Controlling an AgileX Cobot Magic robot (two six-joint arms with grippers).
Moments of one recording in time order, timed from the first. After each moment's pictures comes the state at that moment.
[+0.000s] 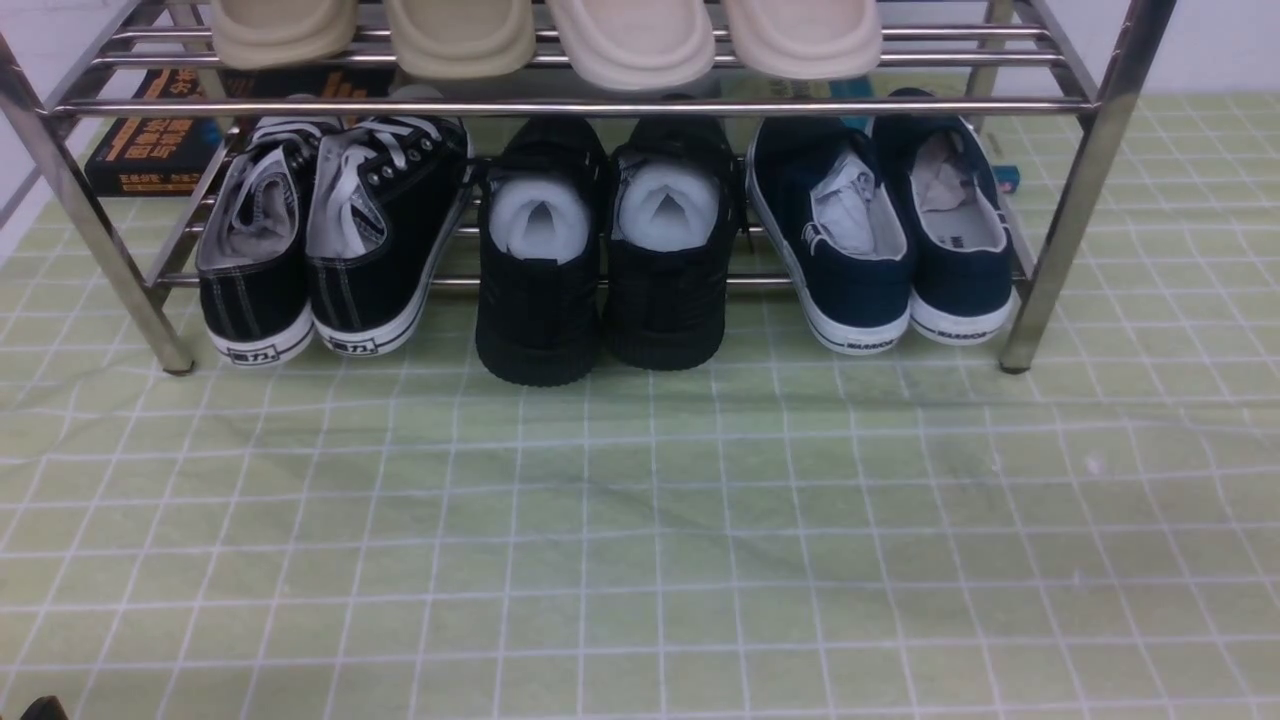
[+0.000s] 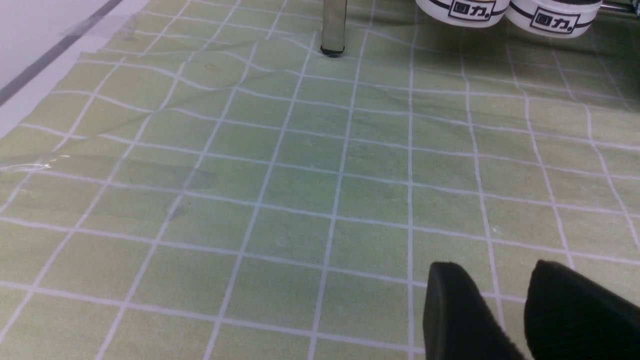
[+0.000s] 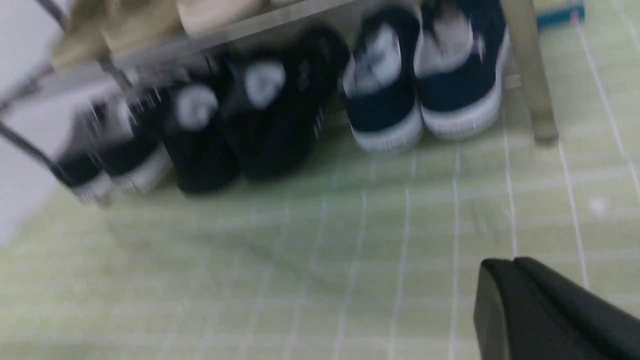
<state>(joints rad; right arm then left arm) 0.01 0.53 -0.56 0.56 0.75 -0.13 0.02 -0.01 0.02 0.16 0.37 -0.23</state>
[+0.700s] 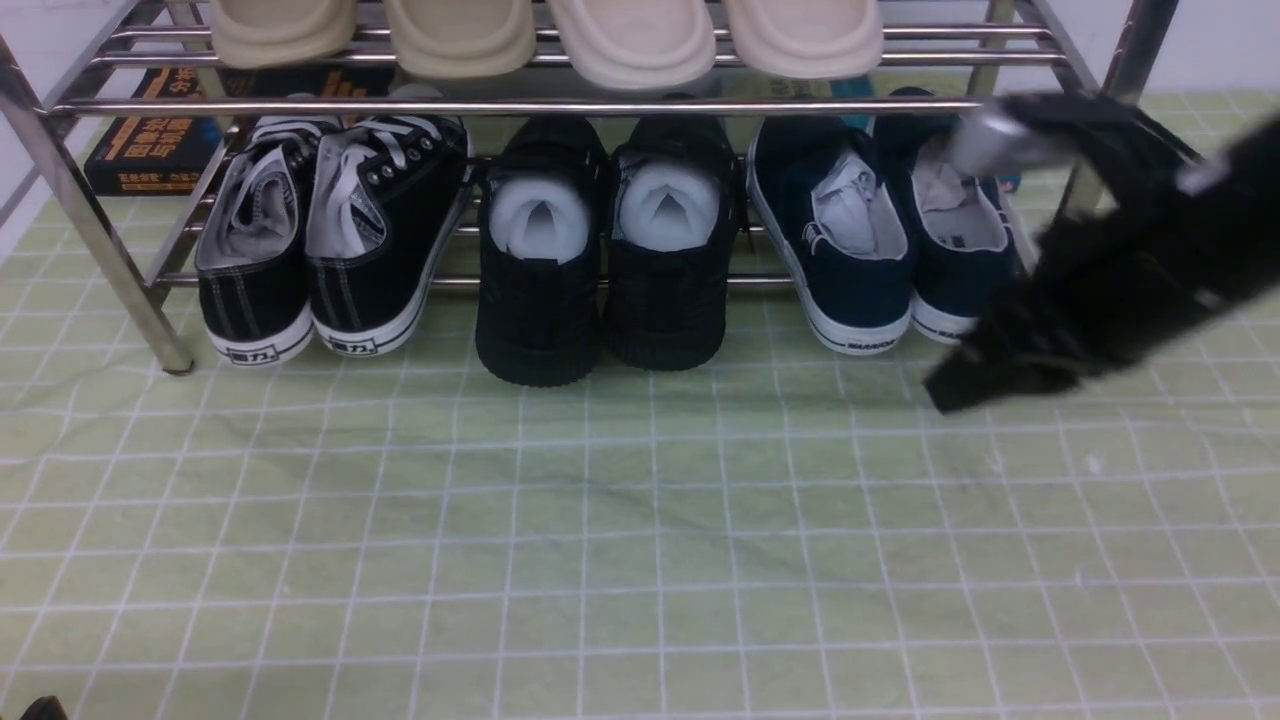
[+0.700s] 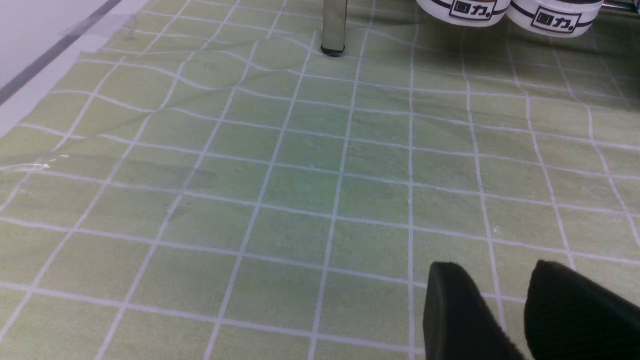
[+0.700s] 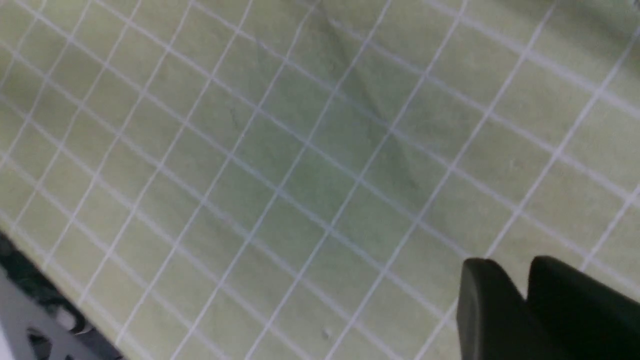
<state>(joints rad) 0.36 1.53 -1.33 0.44 0.98 -0.28 0.02 -0.01 0.02 0.16 0.37 -0.23</state>
